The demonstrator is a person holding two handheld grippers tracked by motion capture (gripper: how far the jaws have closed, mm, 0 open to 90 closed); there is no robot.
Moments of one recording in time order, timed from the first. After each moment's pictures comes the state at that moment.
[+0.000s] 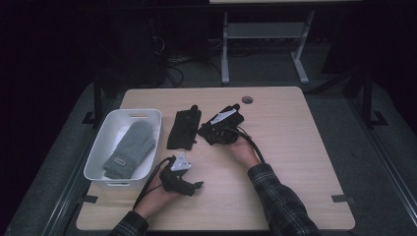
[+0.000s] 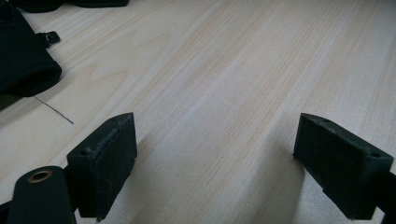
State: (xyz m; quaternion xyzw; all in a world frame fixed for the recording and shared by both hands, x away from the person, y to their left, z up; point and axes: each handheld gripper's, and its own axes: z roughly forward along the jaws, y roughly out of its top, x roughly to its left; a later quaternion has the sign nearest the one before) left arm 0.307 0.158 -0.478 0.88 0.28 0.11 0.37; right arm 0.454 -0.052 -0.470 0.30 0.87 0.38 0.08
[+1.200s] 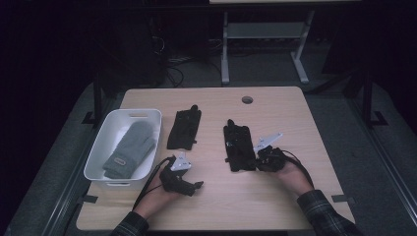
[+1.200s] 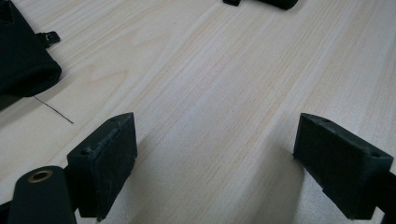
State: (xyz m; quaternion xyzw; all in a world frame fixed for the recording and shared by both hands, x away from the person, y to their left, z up) left arm 0.307 0.158 -0.478 0.88 0.28 0.12 0.37; right arm 0.351 -0.175 -0.456 0.28 0.90 0.33 0.07
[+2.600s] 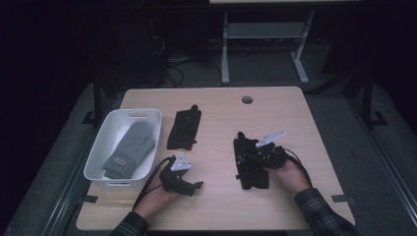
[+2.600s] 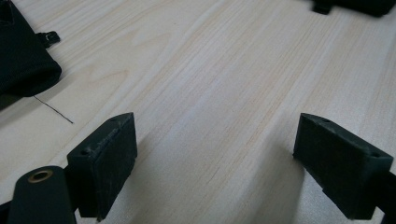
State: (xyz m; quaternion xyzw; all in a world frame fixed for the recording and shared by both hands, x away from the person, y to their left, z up) left arm 0.306 0.158 -0.477 0.88 0.28 0.11 0.37; right arm 0.357 -0.183 -0.461 0.33 0.88 0.33 0.09
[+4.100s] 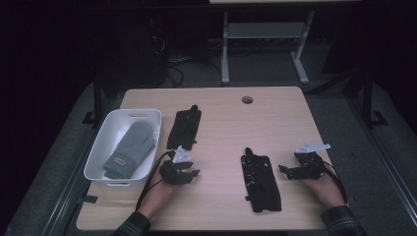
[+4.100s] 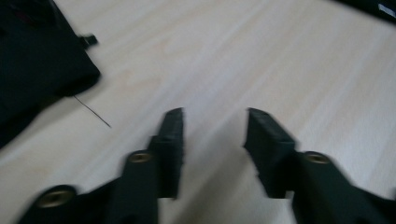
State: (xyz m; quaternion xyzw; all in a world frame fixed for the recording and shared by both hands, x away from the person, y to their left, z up) left arm 0.320 0.153 -0.458 0.87 0.33 0.14 0.35; right arm 0.327 -0.283 -0.478 0.44 0.82 0.34 0.17
